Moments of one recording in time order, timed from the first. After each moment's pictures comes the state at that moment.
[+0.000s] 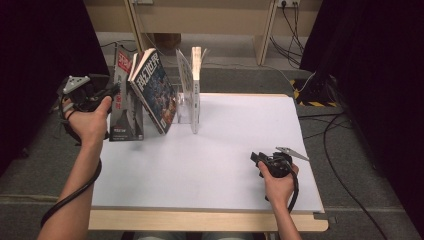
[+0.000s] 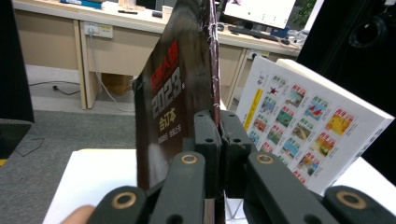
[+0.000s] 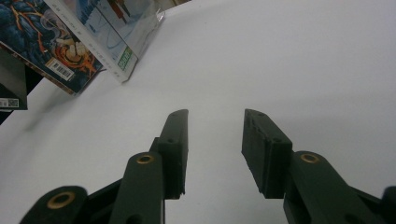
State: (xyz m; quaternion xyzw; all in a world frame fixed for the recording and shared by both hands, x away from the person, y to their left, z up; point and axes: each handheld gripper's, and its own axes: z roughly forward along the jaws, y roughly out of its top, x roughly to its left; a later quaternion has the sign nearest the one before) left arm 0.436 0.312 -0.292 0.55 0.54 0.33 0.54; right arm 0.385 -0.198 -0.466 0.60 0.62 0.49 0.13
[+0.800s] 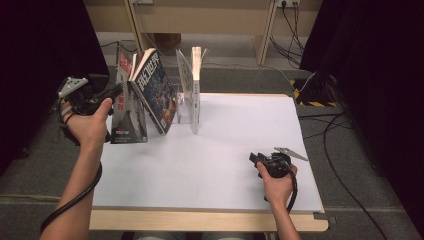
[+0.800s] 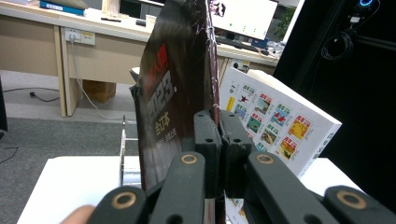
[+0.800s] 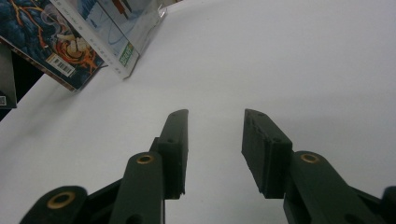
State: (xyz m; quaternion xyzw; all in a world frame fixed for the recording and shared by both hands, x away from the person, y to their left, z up) left arm 0.417 0.304 -0.285 0.55 0.52 0.31 0.57; right arm 0.385 -0.195 -0.467 0.60 0.63 0.49 0.13
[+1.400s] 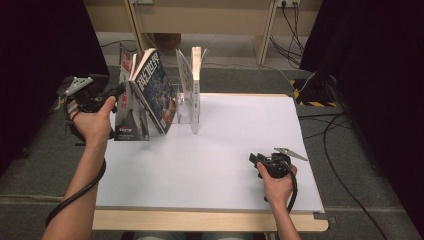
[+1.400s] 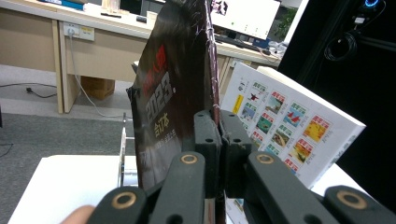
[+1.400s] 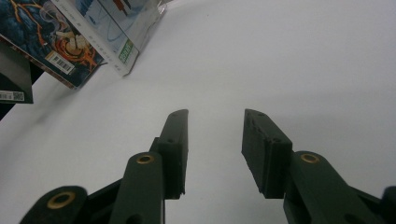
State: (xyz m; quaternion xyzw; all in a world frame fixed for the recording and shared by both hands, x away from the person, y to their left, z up) left arm 0.441 0.307 -0.300 0.54 0.53 0.30 0.58; right arm 0.385 -0.196 -0.469 0.60 0.63 0.48 0.13
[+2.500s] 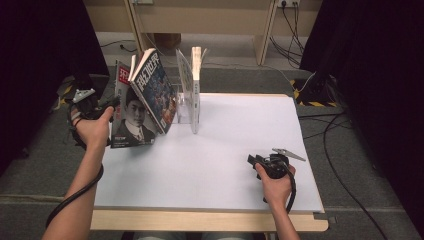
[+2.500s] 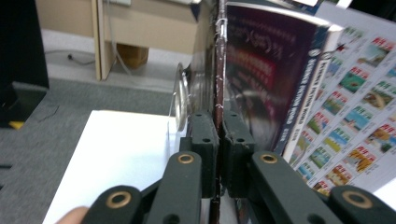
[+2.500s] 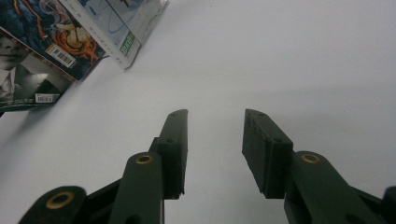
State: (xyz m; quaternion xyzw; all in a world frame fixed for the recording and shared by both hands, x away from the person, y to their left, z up) left arm 0.463 0.336 -0.354 0.55 0.59 0.31 0.50; right arm 0.386 -0.193 -0.473 0.60 0.63 0.48 0.12
